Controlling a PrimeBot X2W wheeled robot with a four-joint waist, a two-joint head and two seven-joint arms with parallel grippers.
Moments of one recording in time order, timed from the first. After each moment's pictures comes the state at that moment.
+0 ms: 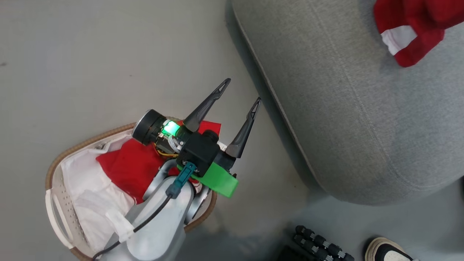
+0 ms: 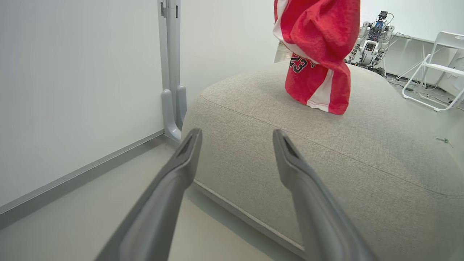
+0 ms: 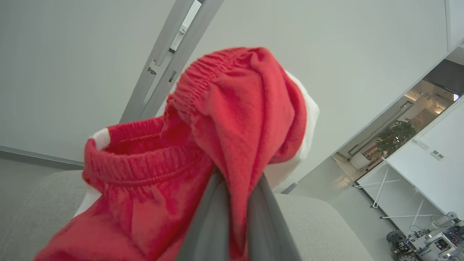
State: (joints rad) left arm -0.51 0.08 -0.58 0.22 -0.08 -0.11 -0.26; right arm -1.05 -0.52 0.00 0.58 0.07 0.13 -0.26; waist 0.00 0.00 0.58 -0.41
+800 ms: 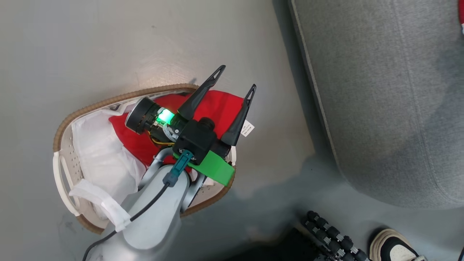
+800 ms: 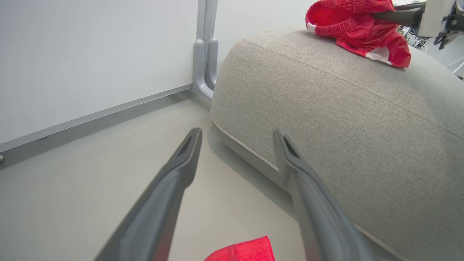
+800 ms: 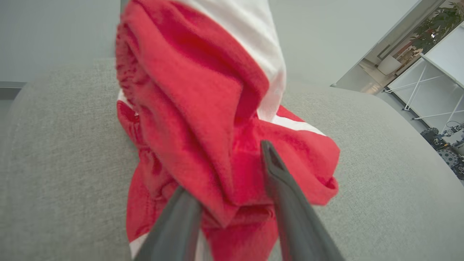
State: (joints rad) left arm -0.56 0.08 -0.57 0.25 -0.07 -0.10 -0.26; right arm -0.89 -0.36 -0.34 0.71 0.01 0.13 -0.26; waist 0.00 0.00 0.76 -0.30
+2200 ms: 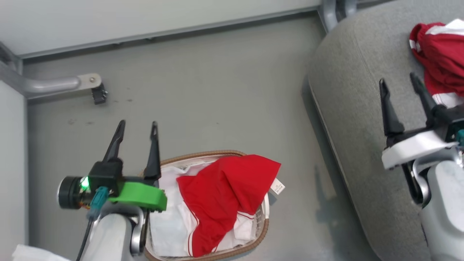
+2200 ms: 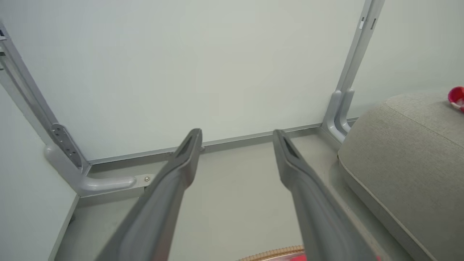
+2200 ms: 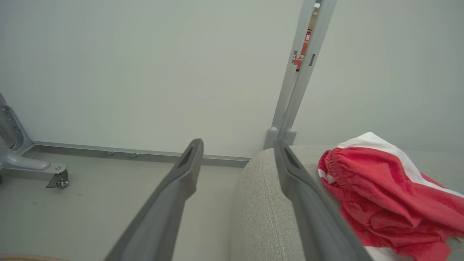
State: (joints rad) left arm -0.26 0.06 -0.17 0.26 -0.13 -0.03 -0.26; right arm -0.43 -0.24 0.01 0.31 0.18 0.13 -0.26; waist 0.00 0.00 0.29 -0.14
